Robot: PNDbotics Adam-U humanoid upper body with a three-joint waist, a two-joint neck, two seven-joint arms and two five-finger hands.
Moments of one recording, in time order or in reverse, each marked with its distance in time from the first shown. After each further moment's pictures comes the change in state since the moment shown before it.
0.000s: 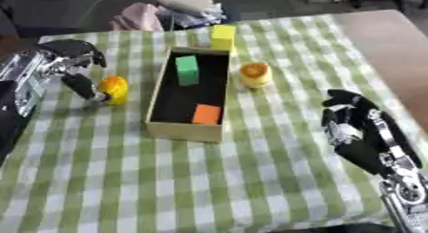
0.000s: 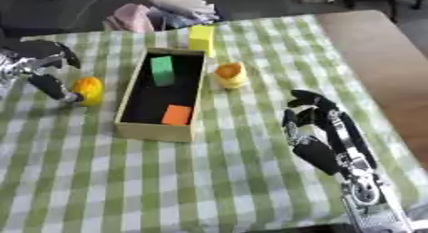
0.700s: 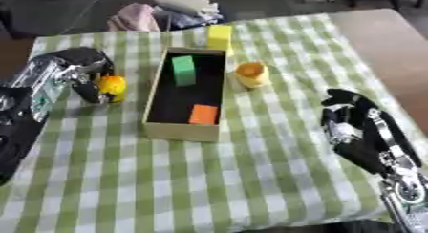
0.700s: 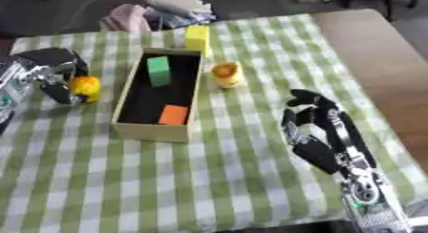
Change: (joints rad) left arm -0.018 -0.016 -0.006 -0.081 0.046 -0.035 0.022; right arm -0.001 0.000 0.000 0.000 0.000 0.000 0.000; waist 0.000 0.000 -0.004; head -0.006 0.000
